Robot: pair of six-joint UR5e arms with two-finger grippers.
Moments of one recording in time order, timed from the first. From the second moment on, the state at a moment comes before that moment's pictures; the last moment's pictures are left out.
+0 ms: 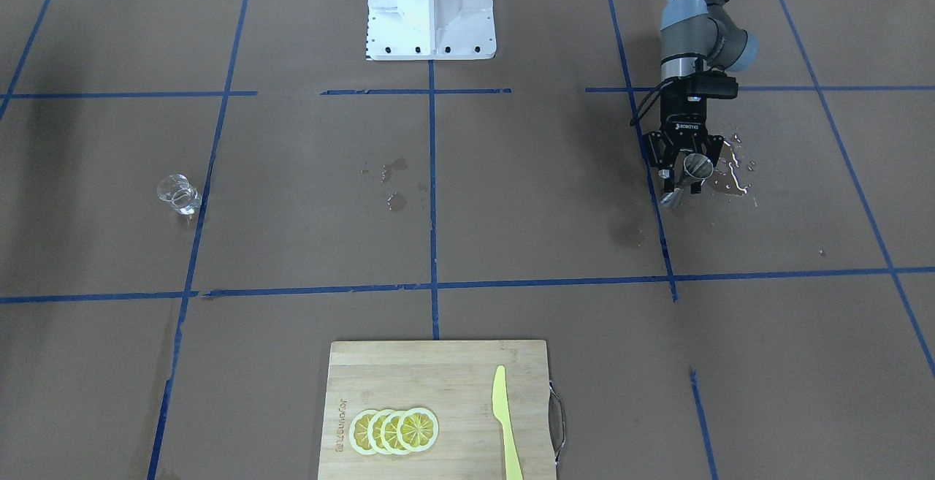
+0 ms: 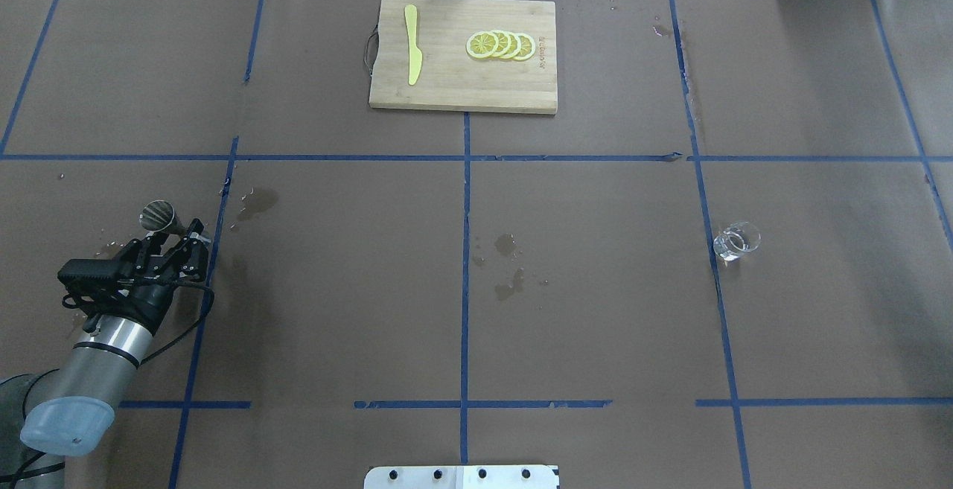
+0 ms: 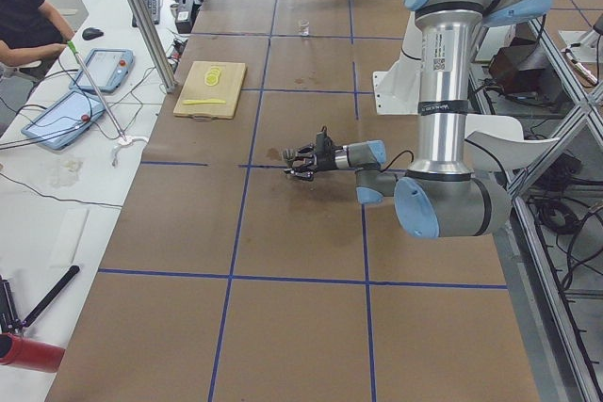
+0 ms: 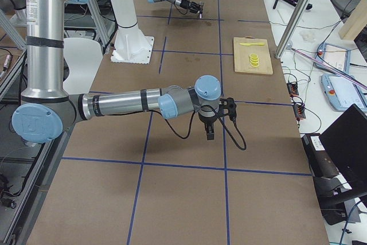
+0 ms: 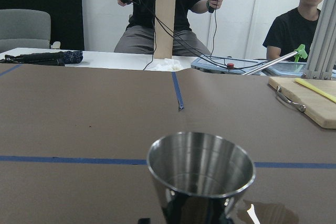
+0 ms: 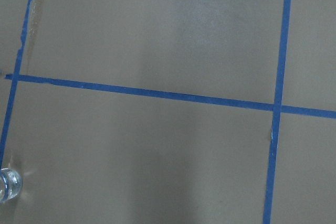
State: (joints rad) left arm -0.21 -1.54 -1.52 -2.83 -0.54 -1.22; right arm 1.43 -1.64 1.78 -1.38 2.40 0.22
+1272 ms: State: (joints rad) left arm -0.22 -1.54 -1.57 -2.84 -0.50 -1.13; right arm 1.42 -1.64 1.78 -1.37 2.40 0.22
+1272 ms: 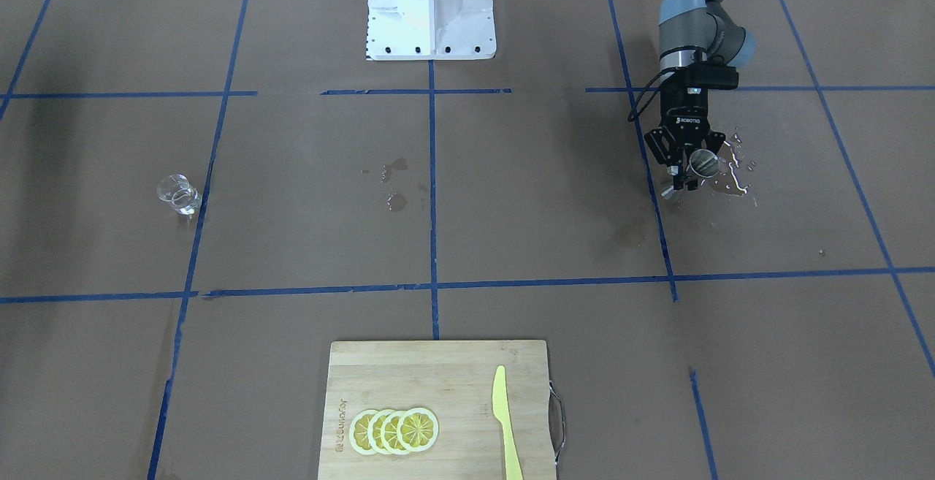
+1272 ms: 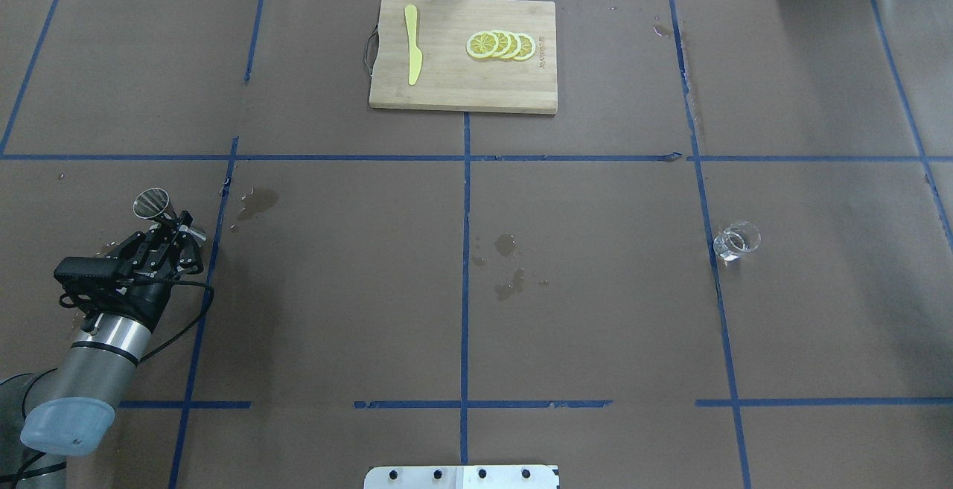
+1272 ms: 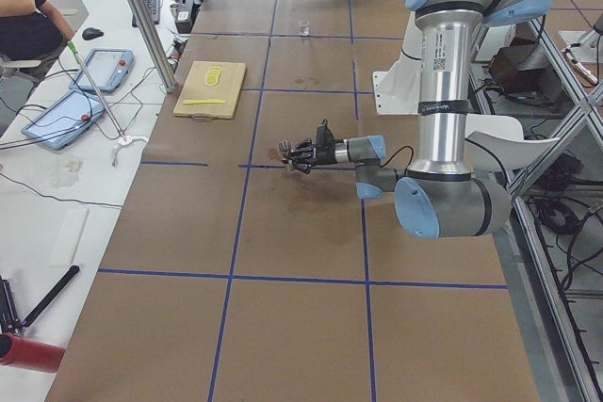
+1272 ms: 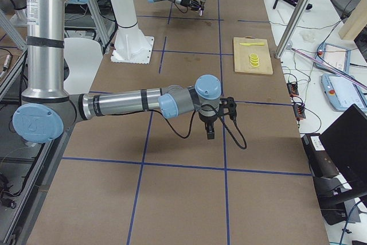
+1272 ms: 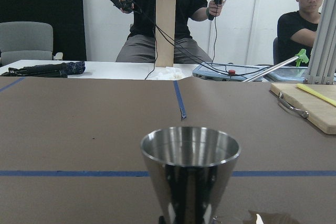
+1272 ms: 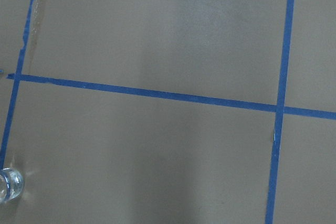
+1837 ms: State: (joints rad) left arm -0.21 -1.64 -1.59 -2.97 -0.50 -0.93; right arm 1.32 -1.63 1.79 -1.18 2.39 0.36
